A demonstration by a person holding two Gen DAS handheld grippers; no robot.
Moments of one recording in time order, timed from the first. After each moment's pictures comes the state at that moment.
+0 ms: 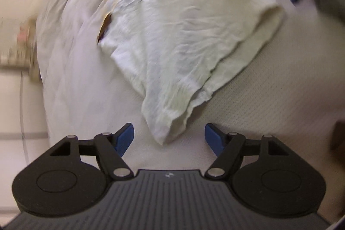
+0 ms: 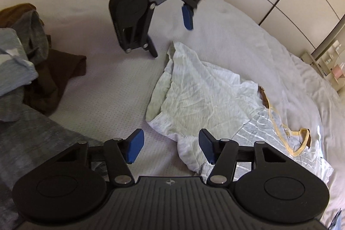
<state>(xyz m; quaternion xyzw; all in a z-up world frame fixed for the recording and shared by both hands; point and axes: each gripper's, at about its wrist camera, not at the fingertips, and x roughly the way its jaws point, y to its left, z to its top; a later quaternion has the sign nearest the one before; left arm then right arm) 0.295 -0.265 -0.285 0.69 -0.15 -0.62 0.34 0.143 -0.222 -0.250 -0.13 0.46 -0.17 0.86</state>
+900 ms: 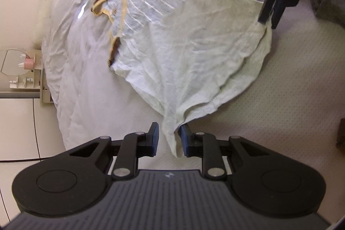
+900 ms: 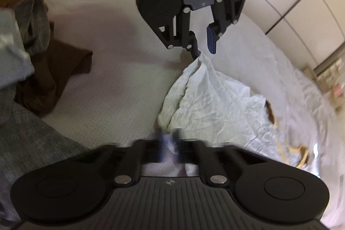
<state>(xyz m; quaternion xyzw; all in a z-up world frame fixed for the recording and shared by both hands) 0.276 -0.270 -0.257 0.69 -0.18 -0.62 0.33 0.164 -0.221 -0.256 -0.14 0.46 -0.17 0.86</state>
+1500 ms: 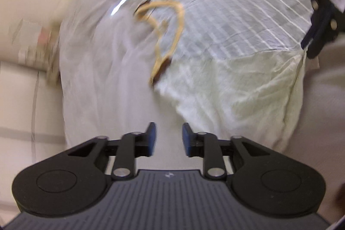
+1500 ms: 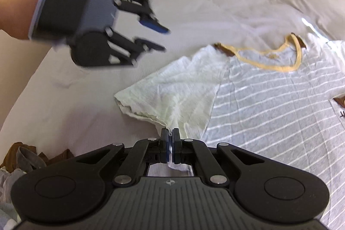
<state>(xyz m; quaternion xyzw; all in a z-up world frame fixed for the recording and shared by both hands) 0.273 -0.331 -0.197 0.63 -0.07 -0.64 0.43 0.095 -0.311 -0.208 0.23 0.35 -0.26 0.87</state>
